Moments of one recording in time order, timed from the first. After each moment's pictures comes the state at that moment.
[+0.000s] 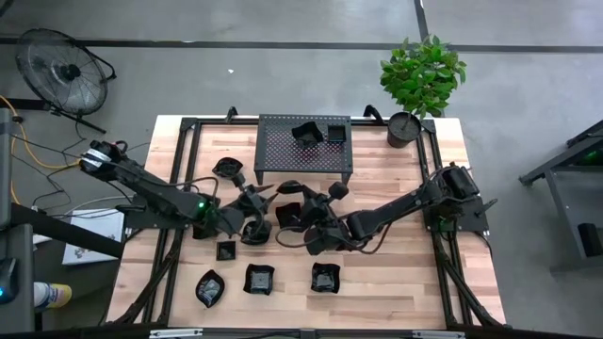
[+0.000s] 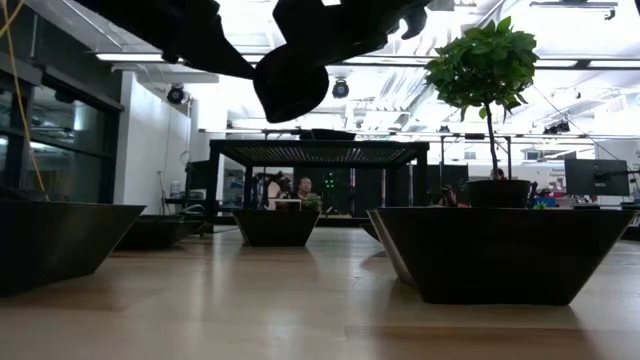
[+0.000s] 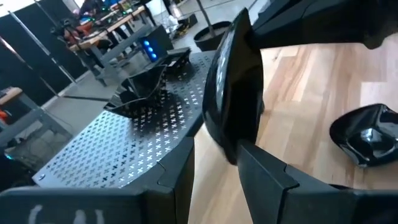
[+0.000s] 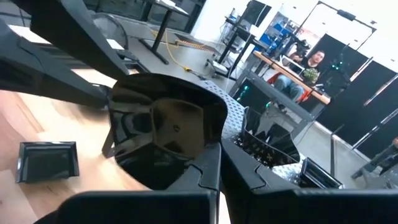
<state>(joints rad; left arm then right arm) -0.39 1.27 0.69 0.14 -1.01 -0.03 0.34 1.90 1.34 -0.06 1.30 0.17</state>
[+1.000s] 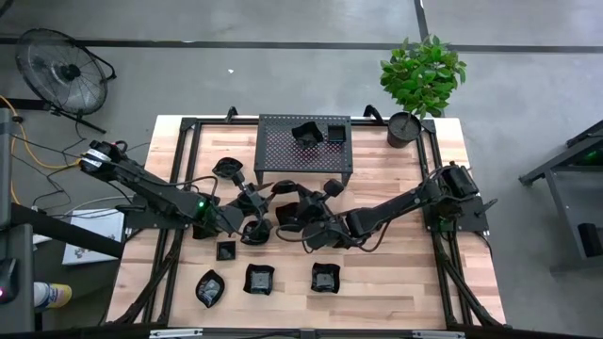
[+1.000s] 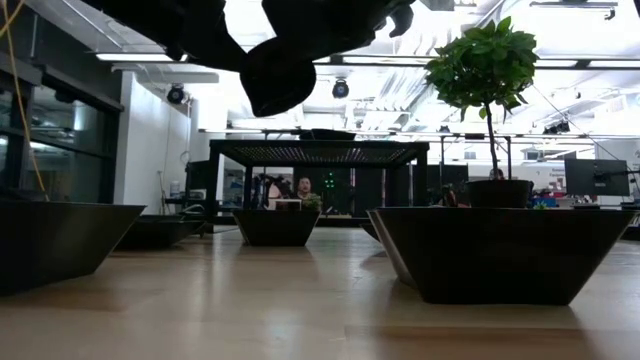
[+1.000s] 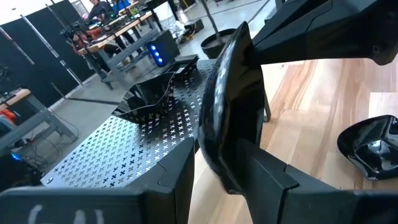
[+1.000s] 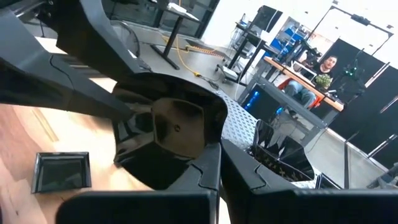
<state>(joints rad) -0.39 1.27 0.69 0.18 -1.03 0.00 0.32 1.90 1.34 0.07 1.24 0.05</state>
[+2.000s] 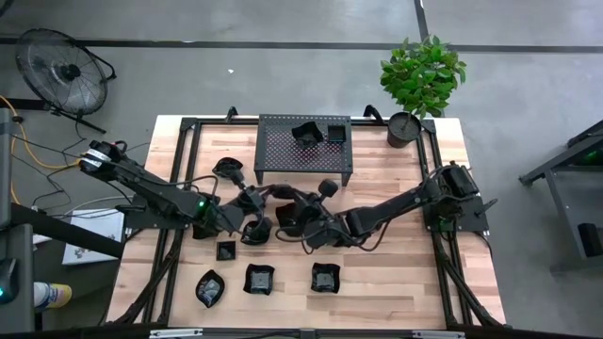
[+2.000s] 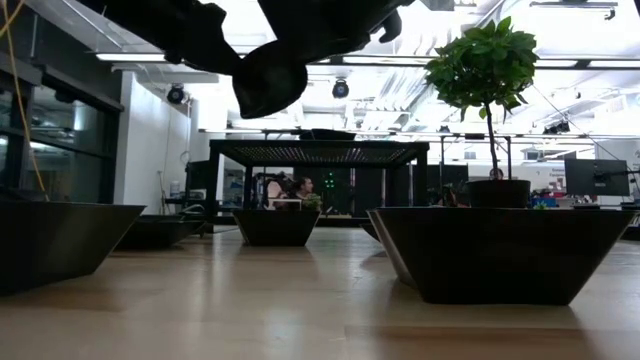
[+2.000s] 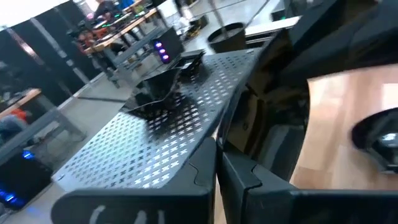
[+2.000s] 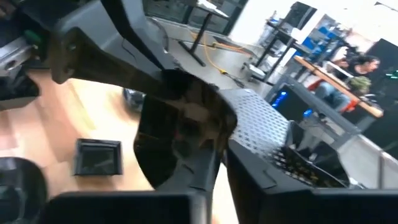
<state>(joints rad) -0.39 1.27 0.69 0.18 -1.04 0.02 0.31 1.90 1.34 0.07 1.10 0.04</state>
